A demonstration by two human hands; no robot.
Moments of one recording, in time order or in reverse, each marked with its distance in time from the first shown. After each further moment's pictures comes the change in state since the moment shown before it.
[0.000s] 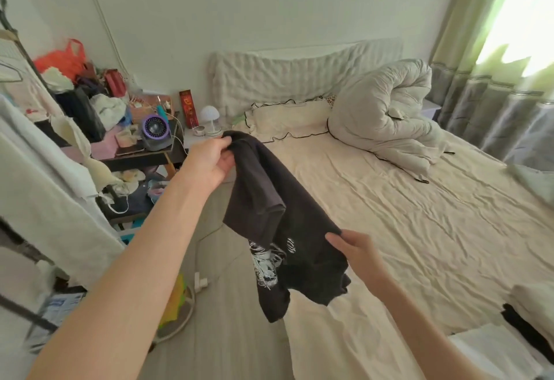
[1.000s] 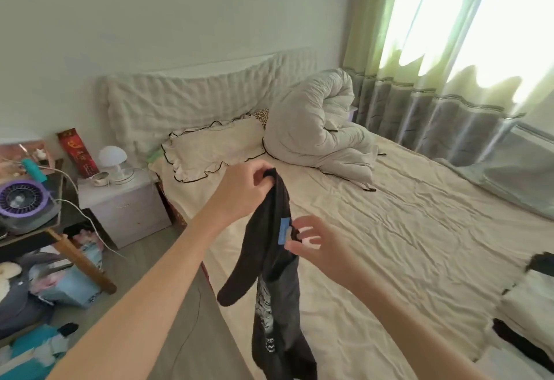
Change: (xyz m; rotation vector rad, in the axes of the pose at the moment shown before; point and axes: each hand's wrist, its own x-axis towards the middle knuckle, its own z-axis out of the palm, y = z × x) left_hand 0.230 -0.043 0.111 1.194 -0.720 0.681; right_hand 0.210 -0.065 0.015 -0.164 0.114 -0.151
